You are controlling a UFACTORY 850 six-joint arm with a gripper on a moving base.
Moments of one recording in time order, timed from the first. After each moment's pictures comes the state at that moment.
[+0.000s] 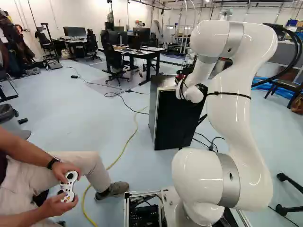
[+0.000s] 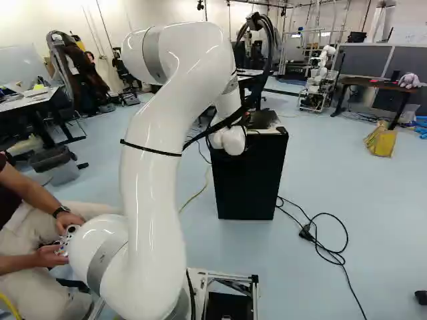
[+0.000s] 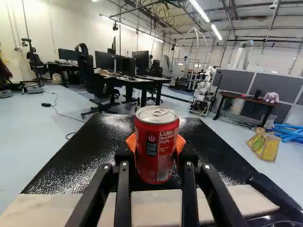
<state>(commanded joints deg) -19.6 -36.7 -59.9 -15.4 66.7 0.0</state>
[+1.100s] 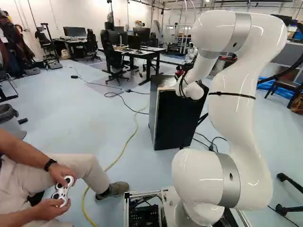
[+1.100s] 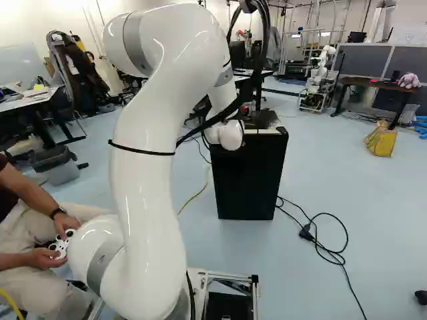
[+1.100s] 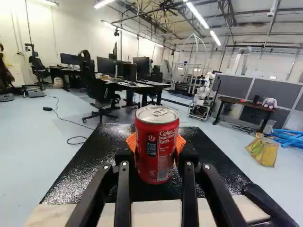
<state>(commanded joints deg) -18.4 -31.4 -56.5 -14.4 65.7 0.0</state>
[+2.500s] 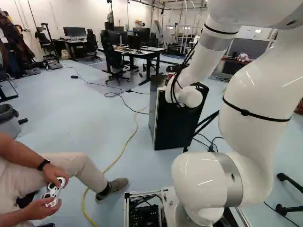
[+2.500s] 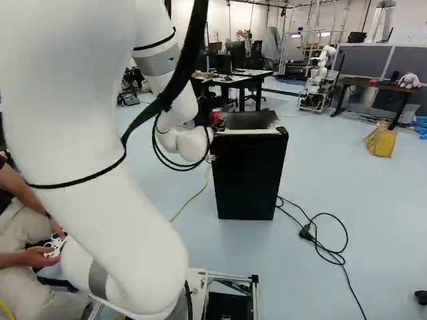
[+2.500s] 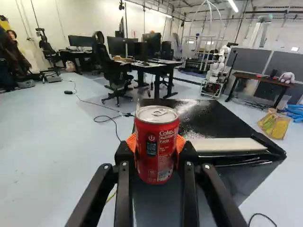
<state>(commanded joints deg) -7.7 -4.0 -26.7 -6.1 56.6 0.0</state>
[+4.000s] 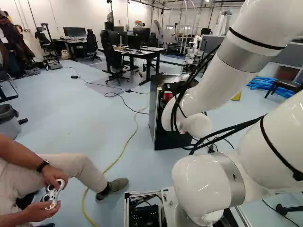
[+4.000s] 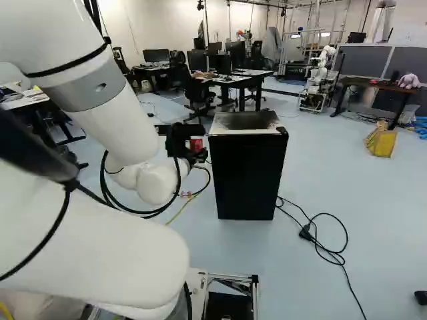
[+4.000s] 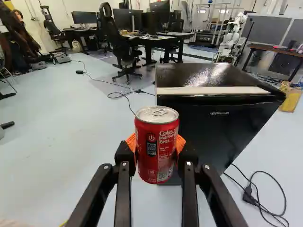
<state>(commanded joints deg) -0.1 15.9 -5.2 0.0 50.0 0.0</state>
